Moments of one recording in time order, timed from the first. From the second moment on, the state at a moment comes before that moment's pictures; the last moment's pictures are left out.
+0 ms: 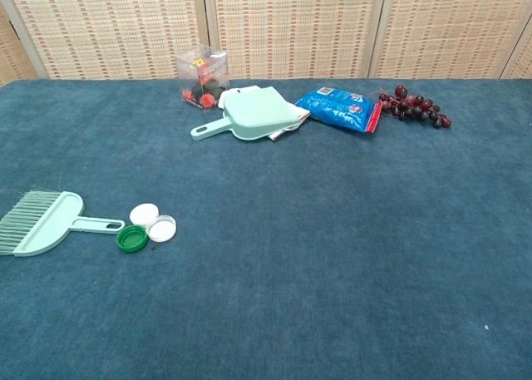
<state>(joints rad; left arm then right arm) -0.09 -1.29 0.04 -1.38 1.77 1.63 0.05 0.04 -1.07 -0.07 -1.72 -1.70 1.45 -0.12</state>
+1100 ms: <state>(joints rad) -0.29 -1.64 -0.06 -1.19 1.60 1.34 0.22 0.04 -1.13 -0.03 -1.72 -1.61 1.44 -0.26</state>
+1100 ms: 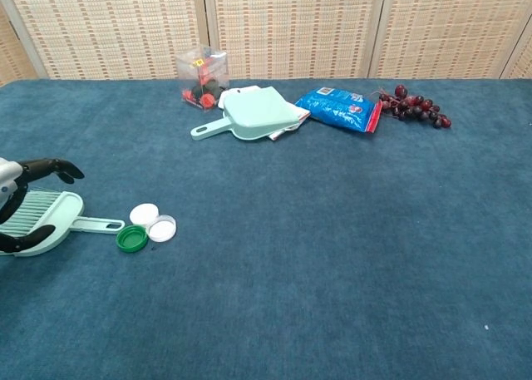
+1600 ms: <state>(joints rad) -0.34 -1.71 -0.08 -1.09 1.52 1.24 0.38 0.04 -1.13 -0.04 -1.74 -1.59 1.42 -0.28</state>
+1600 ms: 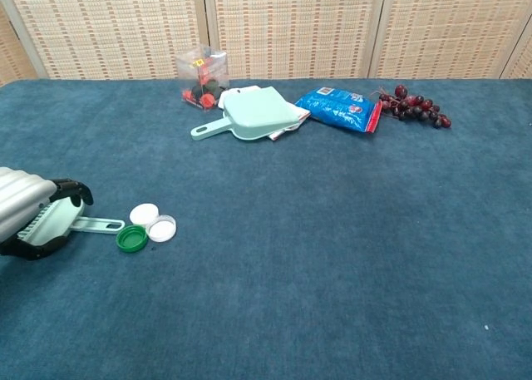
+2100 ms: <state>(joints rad) -0.38 -1.78 -0.06 -1.03 1.52 1.24 0.45 0.04 -1.12 -0.04 -1.74 -1.58 1.42 -0.27</state>
